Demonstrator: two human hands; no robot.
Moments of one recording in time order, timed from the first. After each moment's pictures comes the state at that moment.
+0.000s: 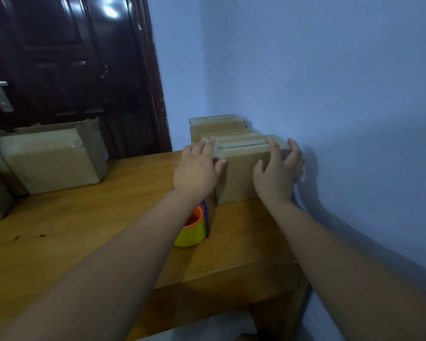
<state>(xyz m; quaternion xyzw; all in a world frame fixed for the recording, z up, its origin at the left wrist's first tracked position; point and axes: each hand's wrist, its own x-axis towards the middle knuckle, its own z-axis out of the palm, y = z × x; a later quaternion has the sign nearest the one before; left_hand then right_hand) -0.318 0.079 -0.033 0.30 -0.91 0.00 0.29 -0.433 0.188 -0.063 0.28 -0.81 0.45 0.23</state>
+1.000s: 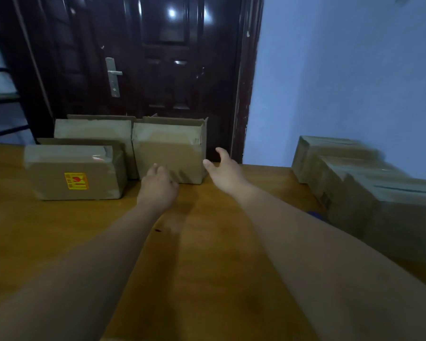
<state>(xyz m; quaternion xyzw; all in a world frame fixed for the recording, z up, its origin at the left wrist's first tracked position) -0.083 -0.149 -0.066 0.59 -0.75 -0.15 0.27 -0.229 -0.097 -0.033 0.53 -0.74 0.36 -0.17</state>
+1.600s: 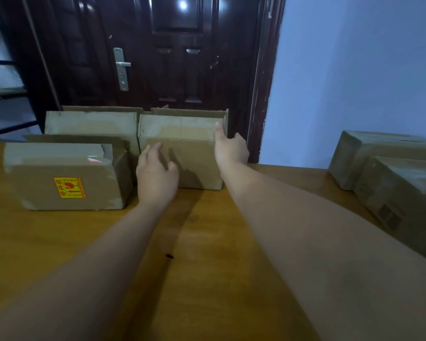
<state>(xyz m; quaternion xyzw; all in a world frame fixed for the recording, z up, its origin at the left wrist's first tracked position) -0.080 -0.215 -0.078 0.52 -0.66 -0.20 0.50 -0.216 -0.214 -0.034 0.34 -0.71 0.59 -0.19</state>
